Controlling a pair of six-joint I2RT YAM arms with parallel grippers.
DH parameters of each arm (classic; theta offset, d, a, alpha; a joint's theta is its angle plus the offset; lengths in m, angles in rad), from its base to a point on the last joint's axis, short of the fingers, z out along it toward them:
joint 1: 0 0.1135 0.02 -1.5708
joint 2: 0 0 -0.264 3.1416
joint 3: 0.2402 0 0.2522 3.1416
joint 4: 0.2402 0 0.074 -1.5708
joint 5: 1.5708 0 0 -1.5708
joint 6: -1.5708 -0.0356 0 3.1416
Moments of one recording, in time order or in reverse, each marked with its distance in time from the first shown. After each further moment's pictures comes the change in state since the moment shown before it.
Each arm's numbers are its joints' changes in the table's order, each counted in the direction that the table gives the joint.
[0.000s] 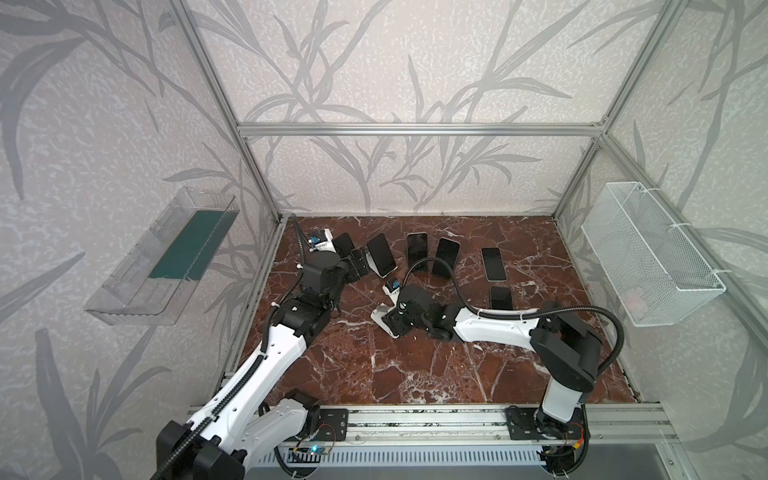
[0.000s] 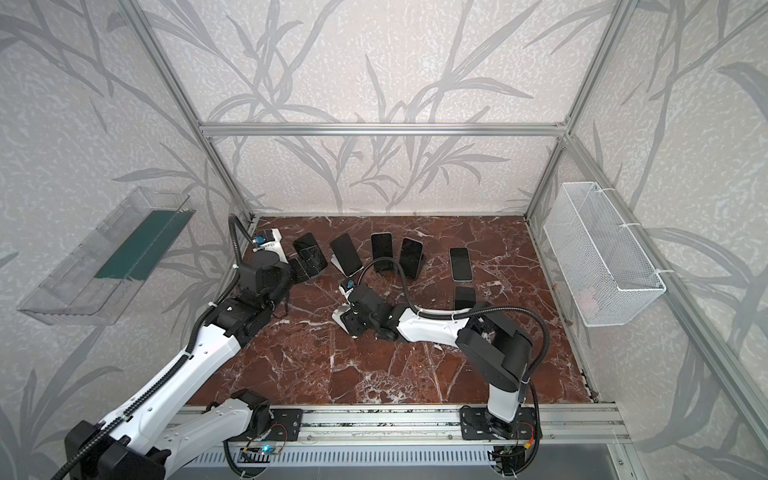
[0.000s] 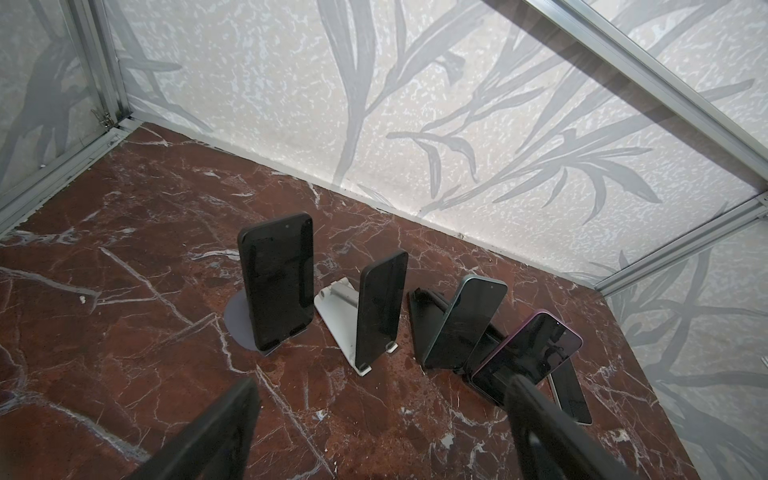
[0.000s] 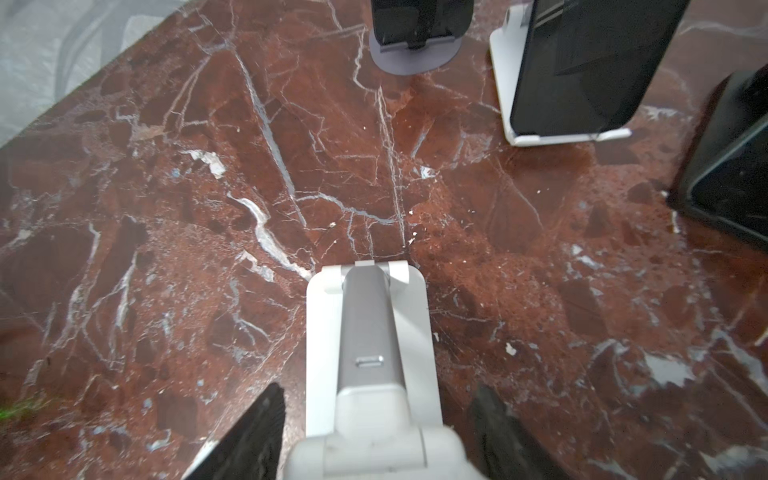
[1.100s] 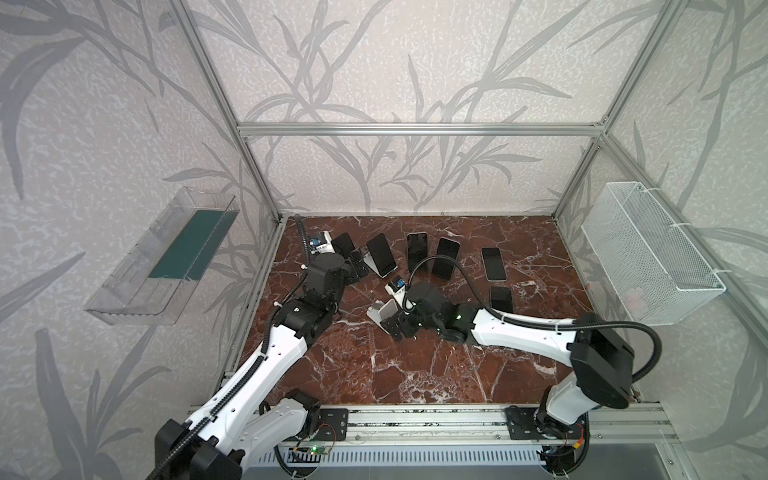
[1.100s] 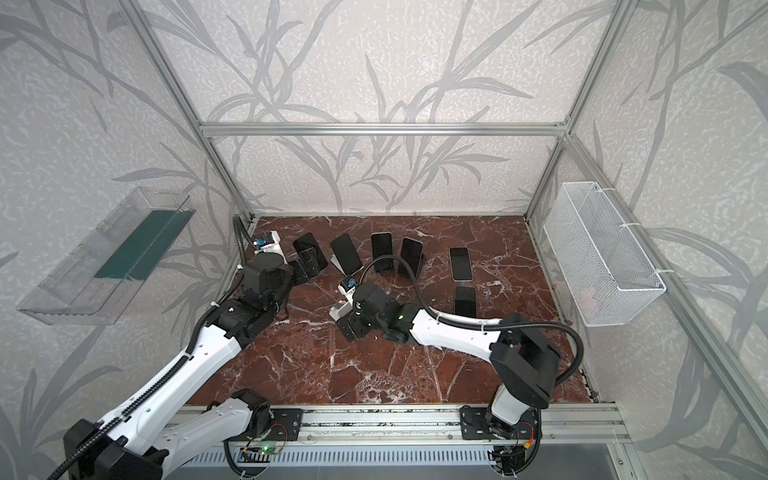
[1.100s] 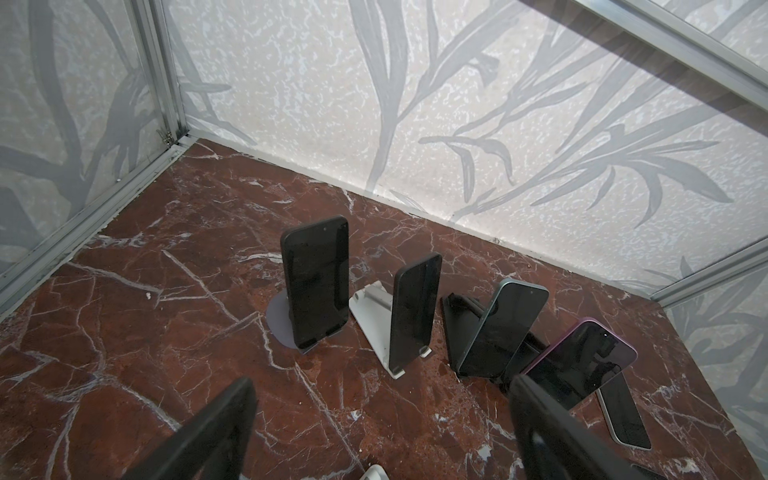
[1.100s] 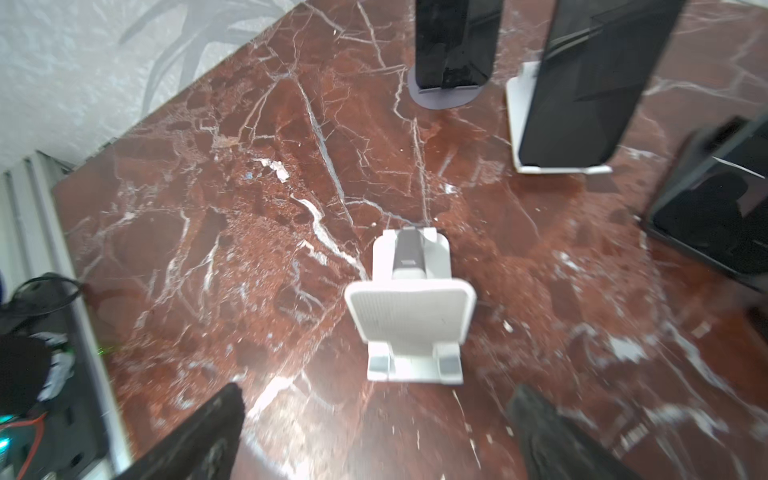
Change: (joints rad) left arm -0.048 -0.004 0.002 0.038 -0.136 -0.041; right arm 0.015 -0.055 0.023 0.080 -0.057 0.023
